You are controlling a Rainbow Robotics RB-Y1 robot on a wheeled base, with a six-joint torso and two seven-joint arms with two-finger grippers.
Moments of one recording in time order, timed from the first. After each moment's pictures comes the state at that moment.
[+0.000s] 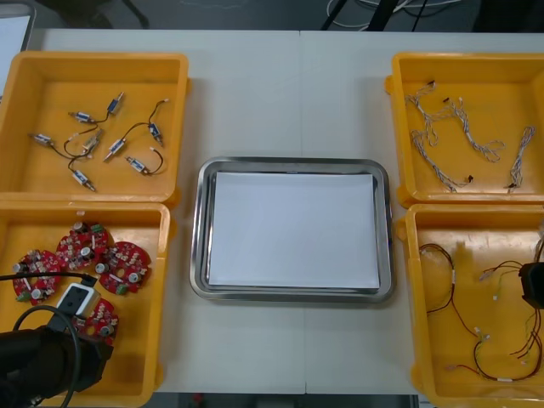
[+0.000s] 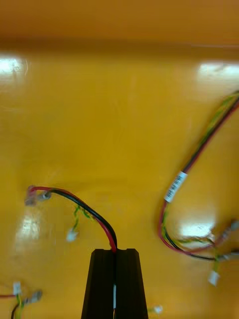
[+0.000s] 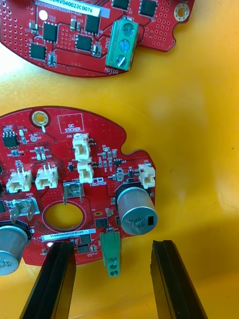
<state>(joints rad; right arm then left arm) 0.15 -0.72 -0.26 -2.04 -0.73 1.49 1.53 0.36 1.16 -0.42 -2.28 0.44 0.89 -0.97</state>
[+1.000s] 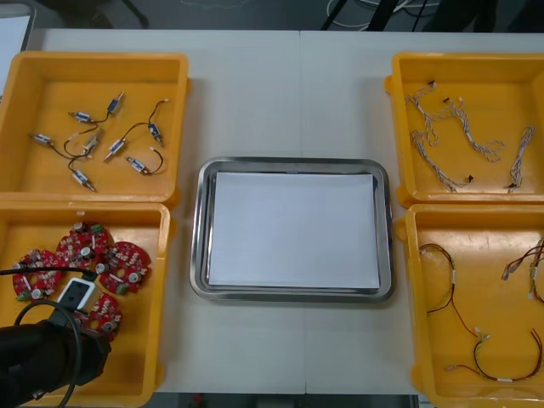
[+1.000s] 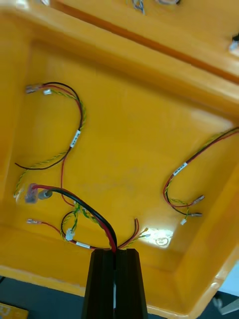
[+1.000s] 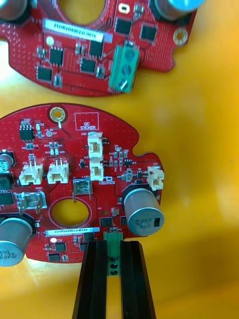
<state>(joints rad) 0.09 -0.88 -0.45 -2.42 -1.04 1.86 1.52 0.34 1.16 -0.41 -2.28 0.45 0.89 -0.97</state>
